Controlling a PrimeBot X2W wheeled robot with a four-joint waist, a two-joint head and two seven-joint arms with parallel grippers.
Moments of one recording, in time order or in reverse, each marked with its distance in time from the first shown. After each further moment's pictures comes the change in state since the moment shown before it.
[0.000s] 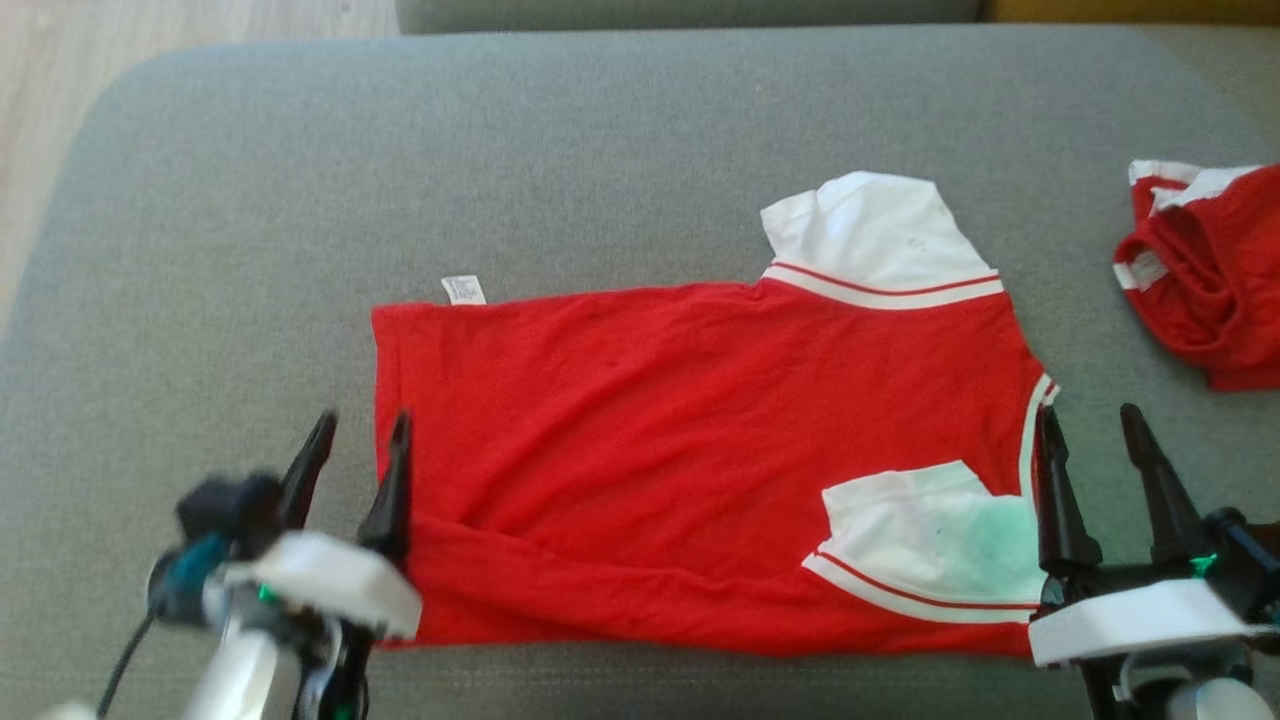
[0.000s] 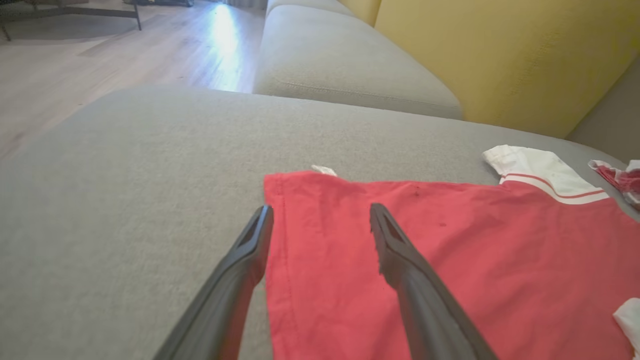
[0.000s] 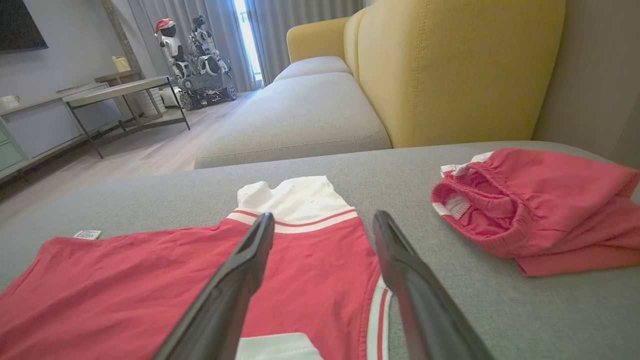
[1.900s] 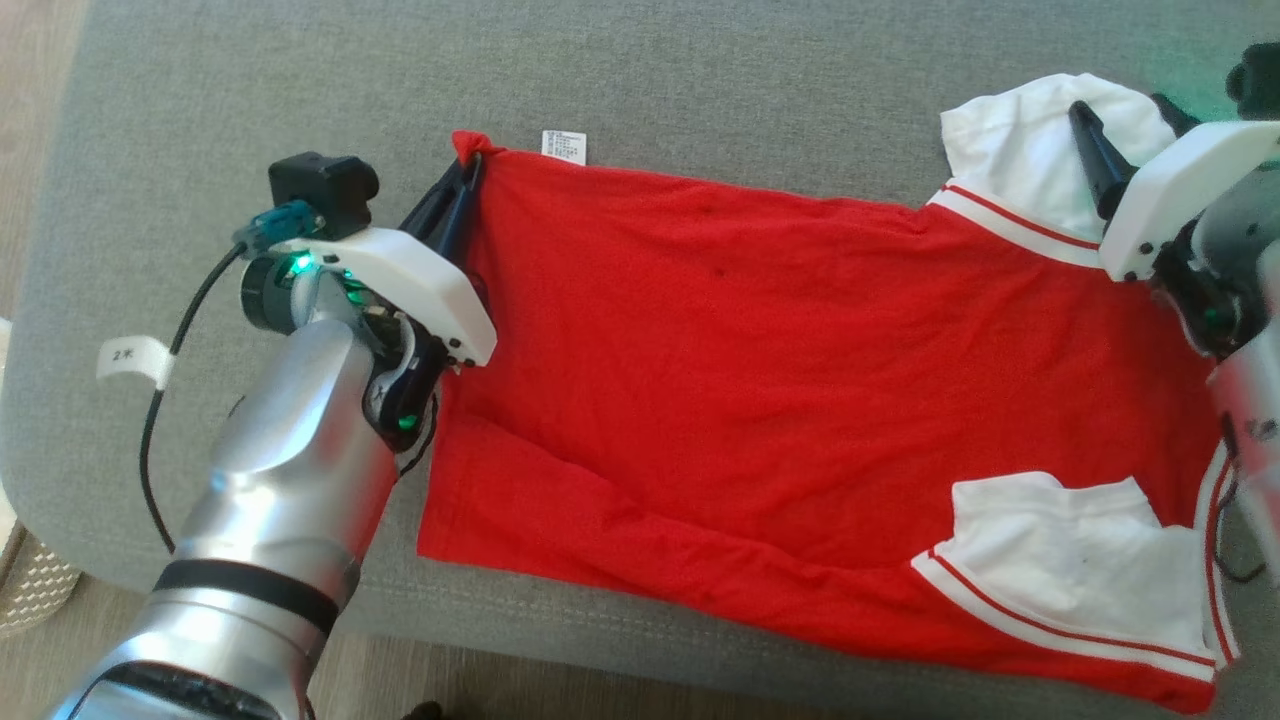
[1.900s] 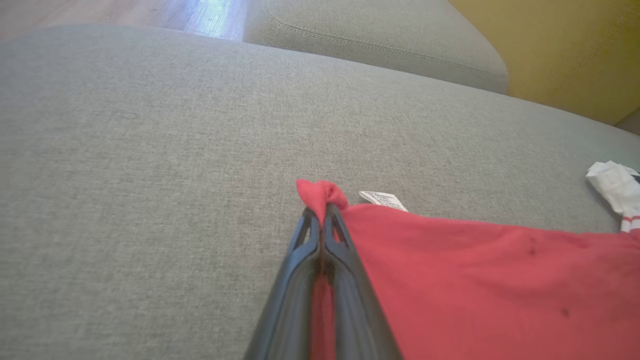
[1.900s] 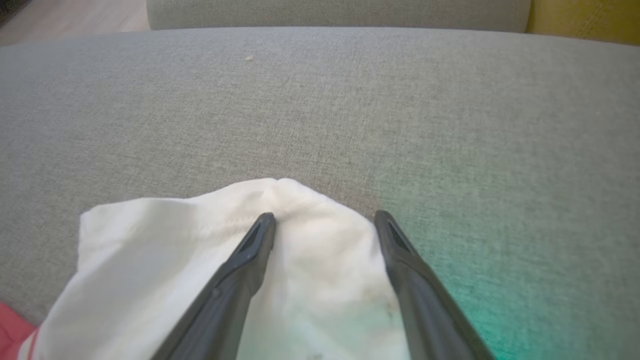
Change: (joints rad) left arm -0.768 -0.087 -0.277 0.710 -0.207 -0.163 -0.039; right arm -0.915 -0.313 0.264 0.800 0.233 0.000 0.364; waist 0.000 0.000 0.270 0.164
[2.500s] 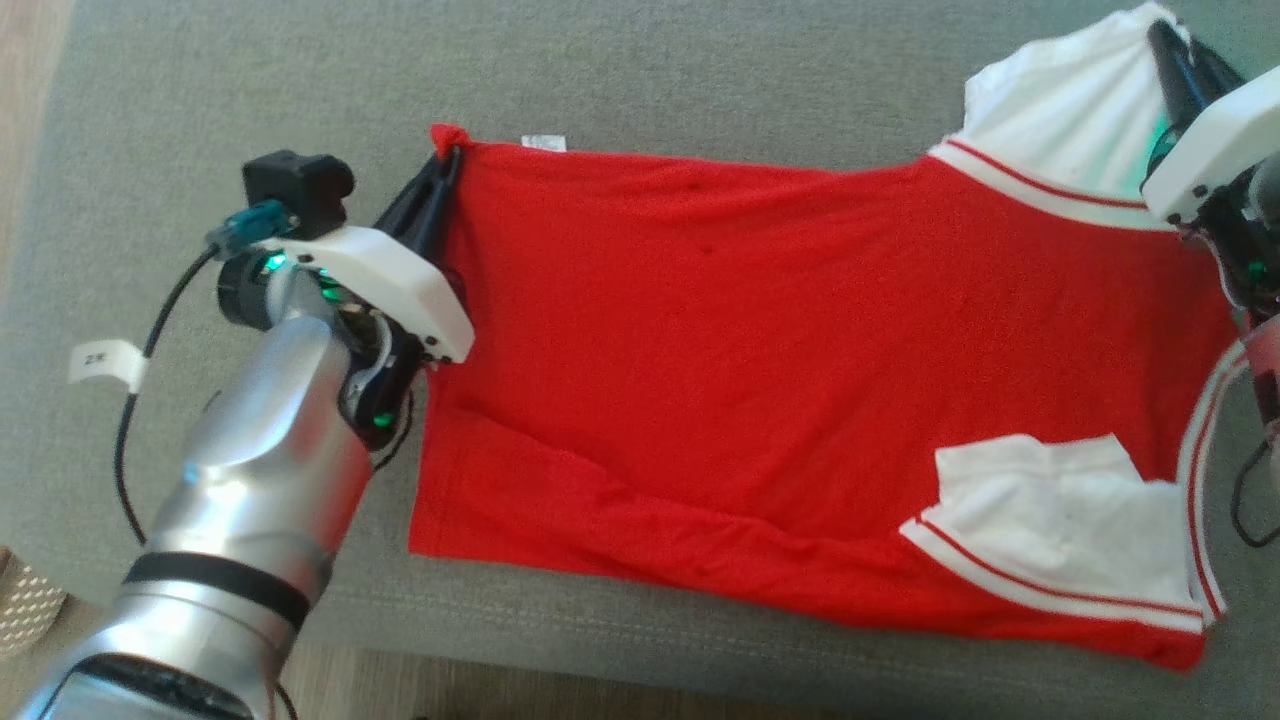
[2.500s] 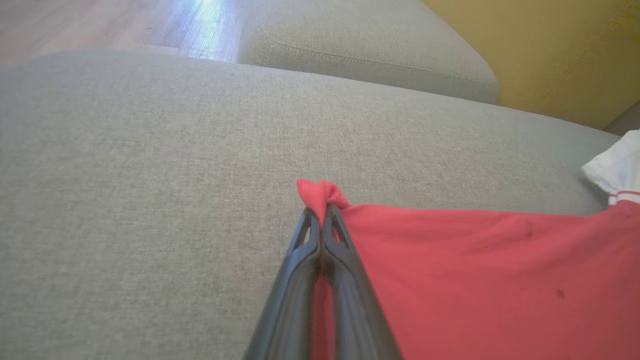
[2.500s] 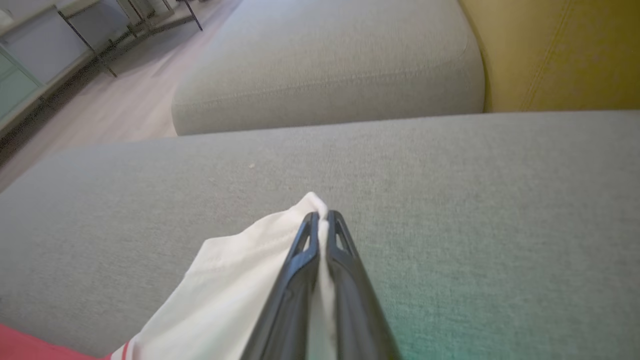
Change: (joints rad) left arm -0.021 0.041 -0.073 0.018 -0.066 0.000 -0.041; right arm -0.054 -0.037 0.014 -0.001 0.155 0.000 -0.064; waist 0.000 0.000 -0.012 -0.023
